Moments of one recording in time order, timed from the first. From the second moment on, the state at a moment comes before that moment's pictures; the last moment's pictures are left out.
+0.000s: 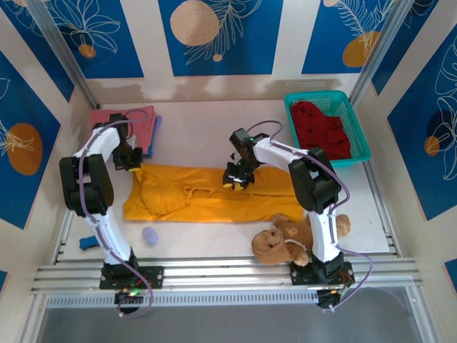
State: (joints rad) left arm 0.11 1.95 1.49 -0.99 0.05 -0.10; right arm 0.57 2.07 1.50 -0.86 -0.46 0.62
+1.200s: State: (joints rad) left arm 0.02 1.90 1.41 -1.00 -0.05 -0.13; right arm 0.49 1.98 1.45 -0.89 -0.45 0.58
